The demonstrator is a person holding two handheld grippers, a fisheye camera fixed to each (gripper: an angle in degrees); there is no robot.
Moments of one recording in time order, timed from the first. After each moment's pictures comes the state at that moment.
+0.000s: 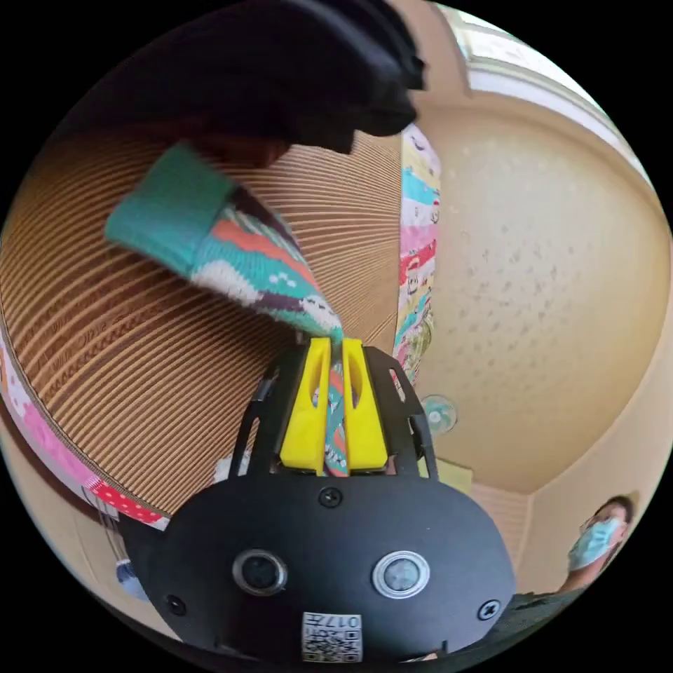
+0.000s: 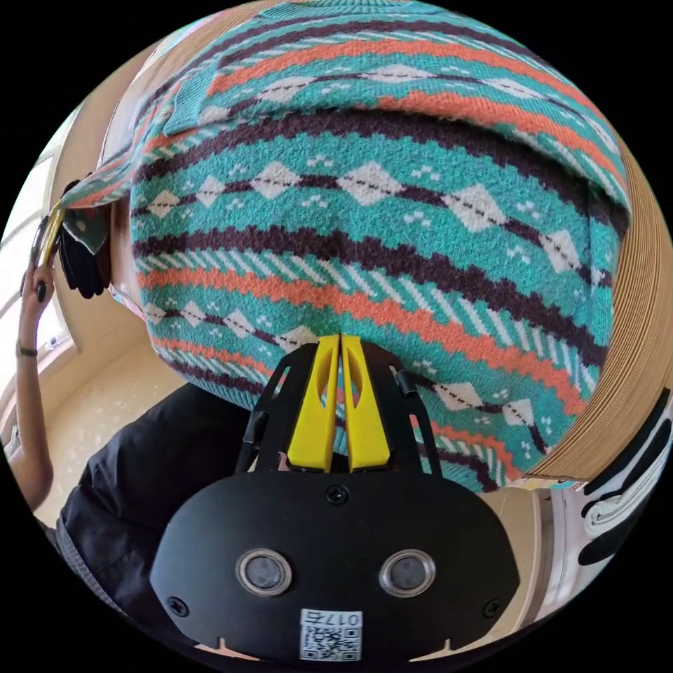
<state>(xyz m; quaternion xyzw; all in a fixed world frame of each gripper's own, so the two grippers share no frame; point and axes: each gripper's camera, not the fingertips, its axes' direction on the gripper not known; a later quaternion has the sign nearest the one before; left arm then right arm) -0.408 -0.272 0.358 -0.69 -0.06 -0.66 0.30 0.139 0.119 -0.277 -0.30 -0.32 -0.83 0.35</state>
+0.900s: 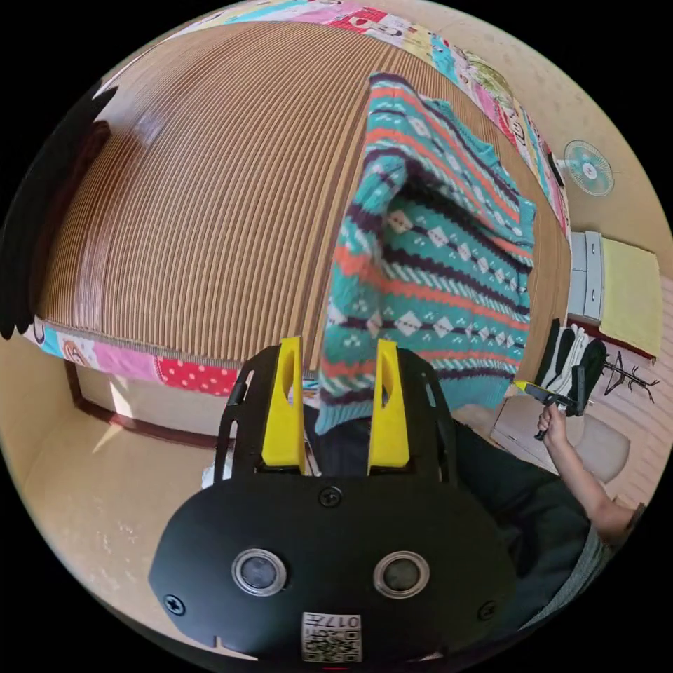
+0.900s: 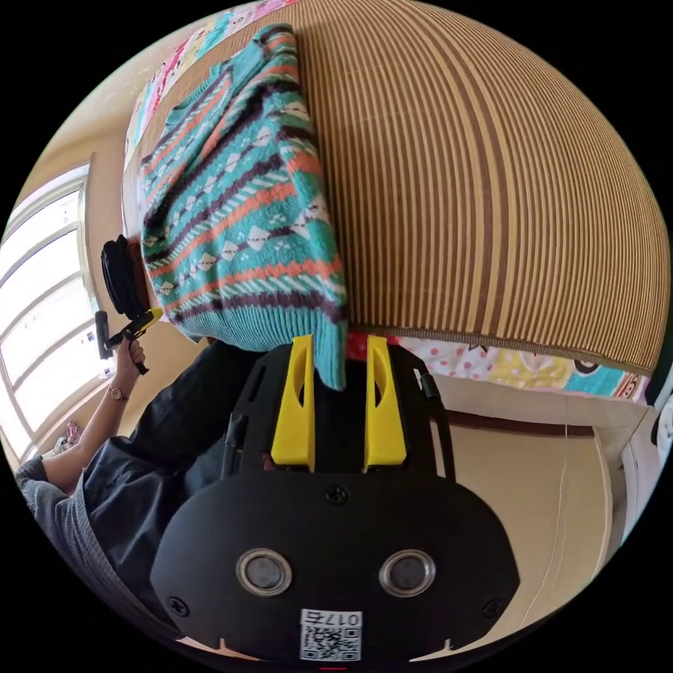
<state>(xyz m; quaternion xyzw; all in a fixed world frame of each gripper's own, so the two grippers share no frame) -0.101 -0.424 0.241 -0.92 0.21 -0.25 0.21 0.152 -0.147 -0.062 -0.41 -0.38 -0.73 0.41</state>
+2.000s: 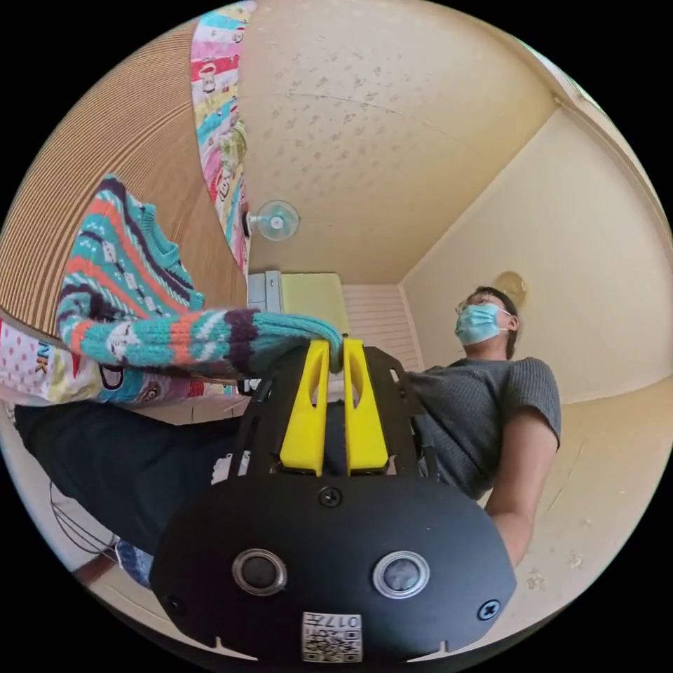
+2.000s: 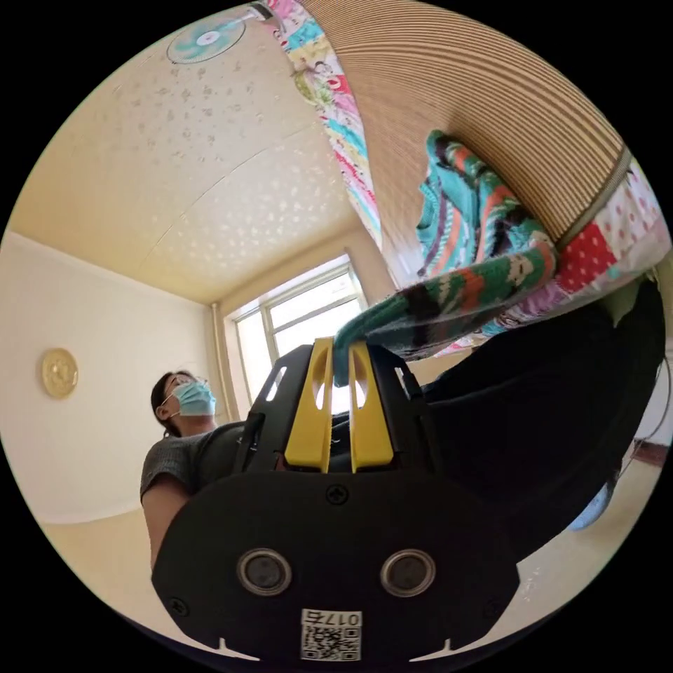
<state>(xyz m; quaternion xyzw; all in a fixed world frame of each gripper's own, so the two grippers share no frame) -0.315 -0.410 0.273 -0.48 0.37 -0.77 0.18 0.223 -0.359 0.062 -0.71 -0.64 -0.27 0.13</state>
